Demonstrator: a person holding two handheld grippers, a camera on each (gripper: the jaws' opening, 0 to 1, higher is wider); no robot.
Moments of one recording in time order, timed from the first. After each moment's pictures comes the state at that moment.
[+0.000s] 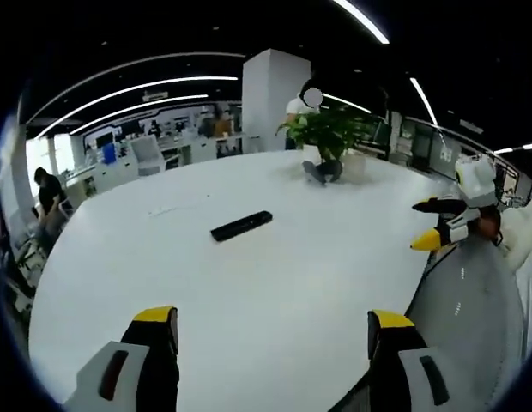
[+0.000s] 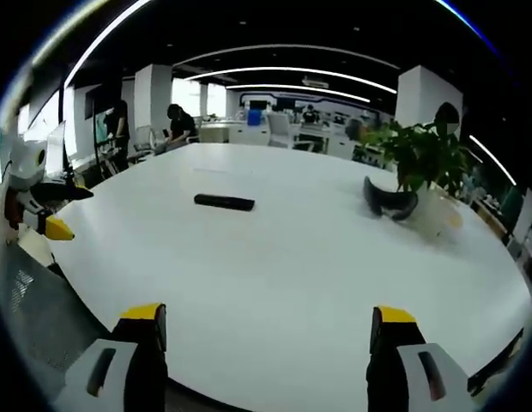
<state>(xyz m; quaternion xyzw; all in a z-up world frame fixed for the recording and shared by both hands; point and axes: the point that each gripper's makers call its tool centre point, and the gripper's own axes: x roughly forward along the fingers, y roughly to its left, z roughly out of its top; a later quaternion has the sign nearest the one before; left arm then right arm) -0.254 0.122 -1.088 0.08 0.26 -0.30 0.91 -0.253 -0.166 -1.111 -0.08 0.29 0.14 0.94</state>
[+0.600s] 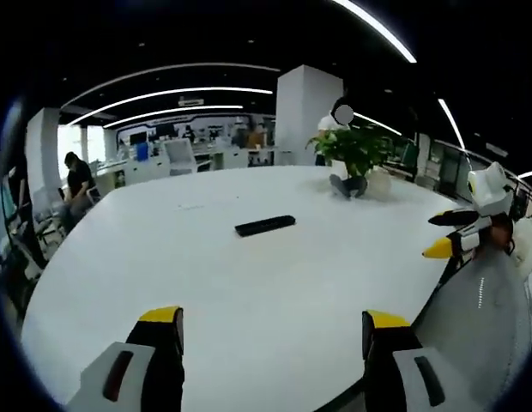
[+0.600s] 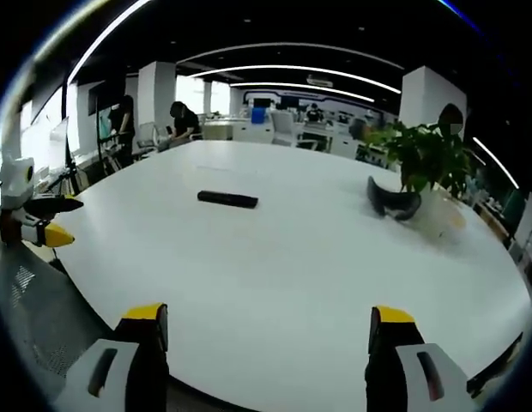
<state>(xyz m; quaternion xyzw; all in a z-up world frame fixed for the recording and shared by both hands) -0.262 0.139 -1.101 0.04 0.24 -0.23 0.94 -0.255 -0.164 -1.113 -0.08 0.30 0.15 0.94</state>
